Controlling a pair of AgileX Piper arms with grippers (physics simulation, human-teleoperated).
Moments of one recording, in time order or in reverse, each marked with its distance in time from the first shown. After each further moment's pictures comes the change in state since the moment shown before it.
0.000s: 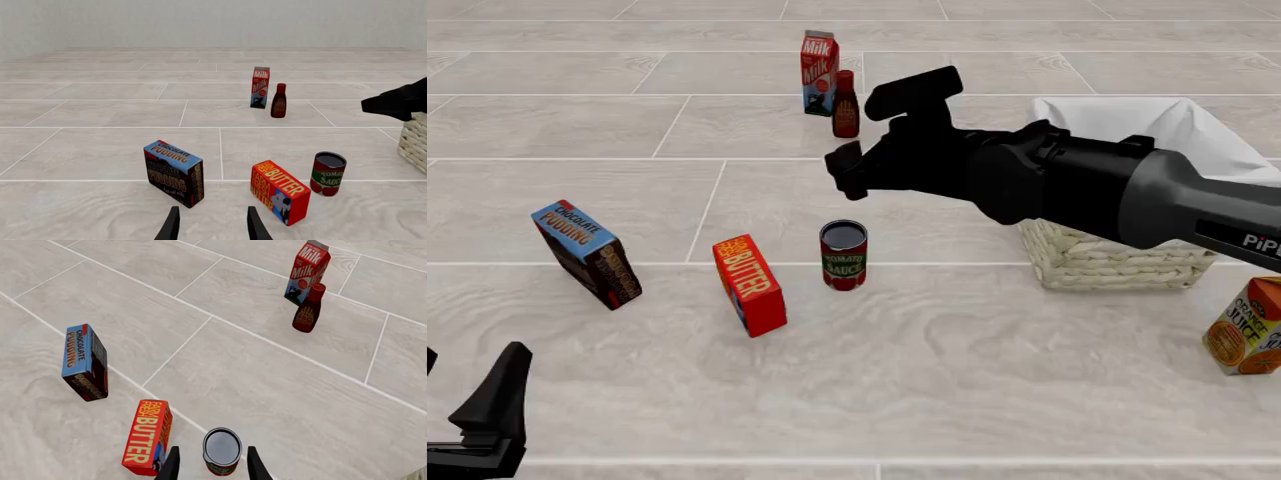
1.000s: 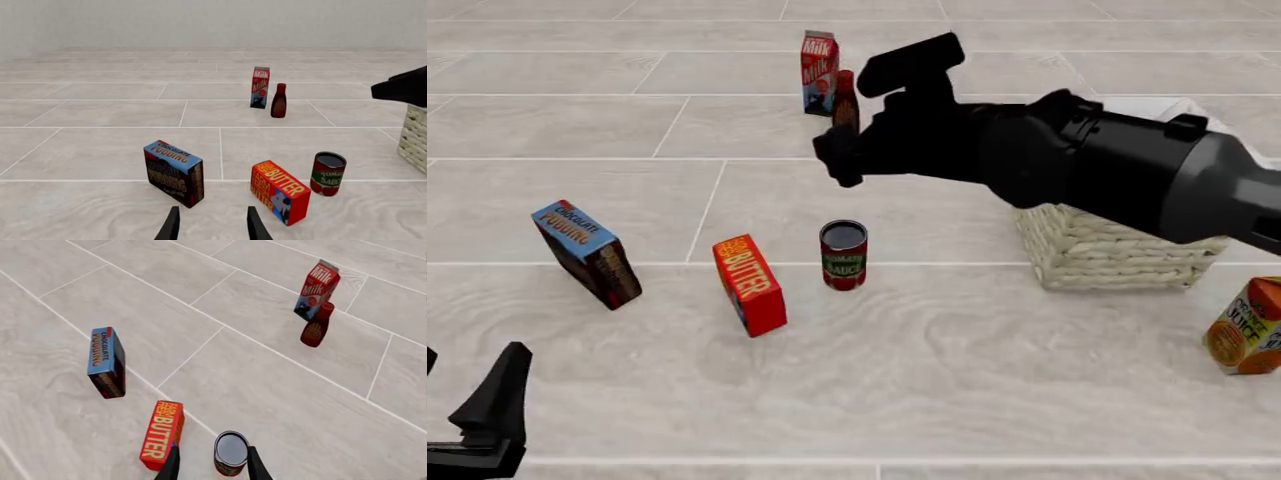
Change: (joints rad) left arm 0.000 0.000 0.000 0.000 0.000; right arm 0.045 -0.073 -0.038 0.087 -0.033
